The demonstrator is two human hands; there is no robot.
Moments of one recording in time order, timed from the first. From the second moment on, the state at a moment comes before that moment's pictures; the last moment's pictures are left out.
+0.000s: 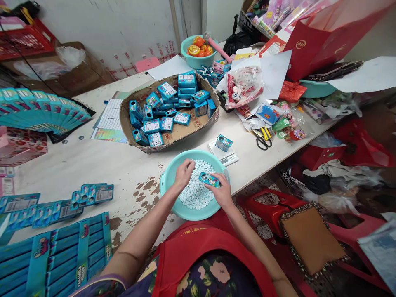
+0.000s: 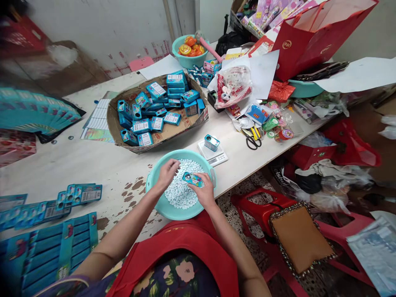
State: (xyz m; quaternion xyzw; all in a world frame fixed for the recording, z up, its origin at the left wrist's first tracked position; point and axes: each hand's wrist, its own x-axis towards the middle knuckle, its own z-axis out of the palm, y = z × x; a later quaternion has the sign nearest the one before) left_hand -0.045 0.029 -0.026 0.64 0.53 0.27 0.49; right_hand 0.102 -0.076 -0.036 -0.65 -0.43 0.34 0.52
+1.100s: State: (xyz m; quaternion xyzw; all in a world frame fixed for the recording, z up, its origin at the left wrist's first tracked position) left_hand -0.008 -0.008 -0.002 0.29 0.41 0.54 0.68; right_hand 0.083 -0.086 -0.036 -0.69 -0.47 0.32 0.44
